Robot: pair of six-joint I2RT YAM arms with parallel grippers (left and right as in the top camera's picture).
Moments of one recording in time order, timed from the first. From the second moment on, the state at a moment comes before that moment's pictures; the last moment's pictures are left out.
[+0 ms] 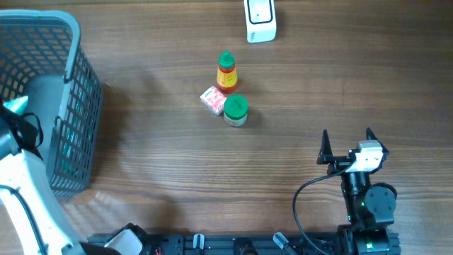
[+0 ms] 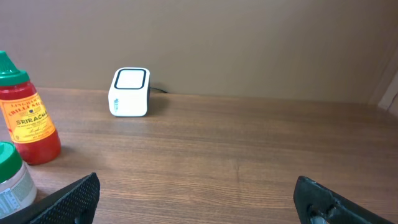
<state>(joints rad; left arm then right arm) 0.67 1.29 1.14 -0.55 -0.24 -1.75 0.07 0.07 0.01 0.00 0.04 -0.05</state>
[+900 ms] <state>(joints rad) 0.13 1.09 1.14 -0.32 -0.12 -1.56 0.07 0.07 0.01 0.00 0.04 -0.05</state>
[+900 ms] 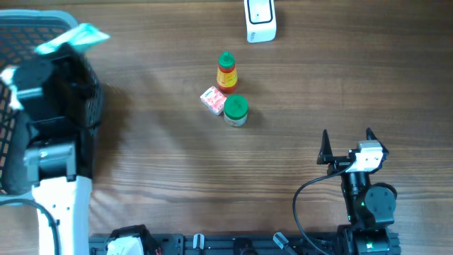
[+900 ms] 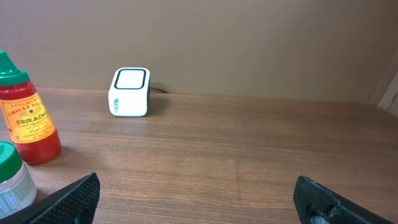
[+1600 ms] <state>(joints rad) -0.40 1.41 1.14 -0.61 -0.20 -1.46 0.07 0.07 0.01 0.00 0.04 -0.05</state>
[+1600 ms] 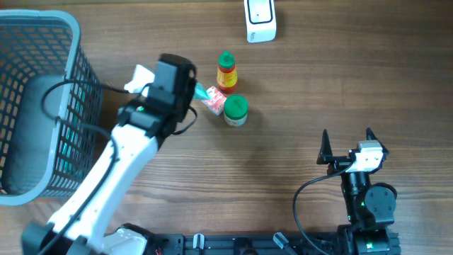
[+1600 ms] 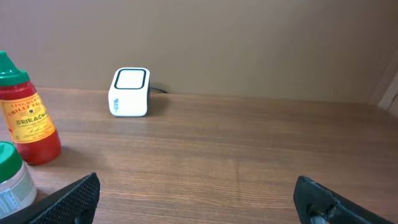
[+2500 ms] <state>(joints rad) -0.49 1.60 1.14 -0.59 -0.06 -1.44 0.07 0.07 0.01 0.00 0.04 -0.05</state>
